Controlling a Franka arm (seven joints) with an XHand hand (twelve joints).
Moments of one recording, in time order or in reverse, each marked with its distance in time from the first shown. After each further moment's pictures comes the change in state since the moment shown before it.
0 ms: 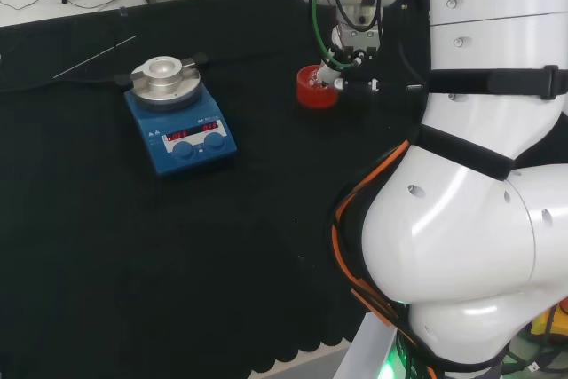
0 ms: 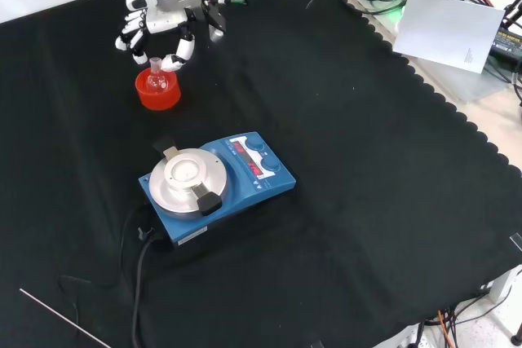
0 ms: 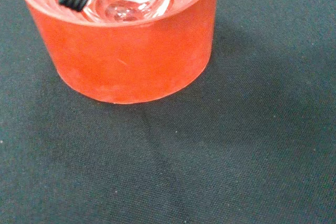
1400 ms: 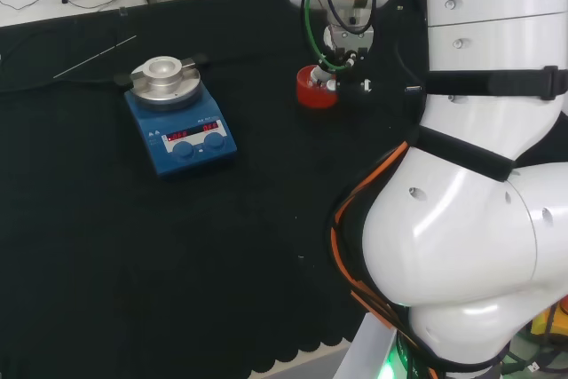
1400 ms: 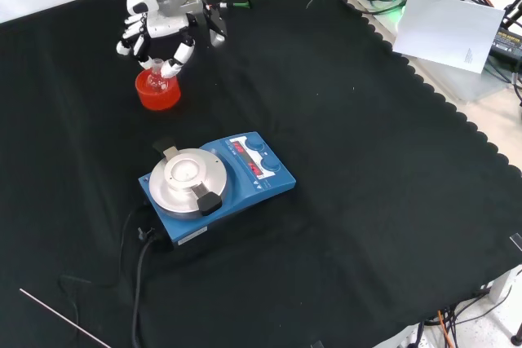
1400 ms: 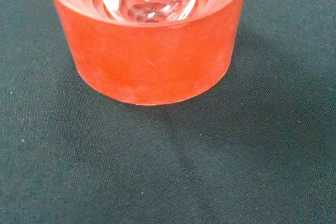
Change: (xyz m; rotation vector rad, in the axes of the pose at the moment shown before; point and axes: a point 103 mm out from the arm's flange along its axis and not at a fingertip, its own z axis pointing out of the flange) arm 0.015 -0.003 0.001 -0.032 -0.031 -0.002
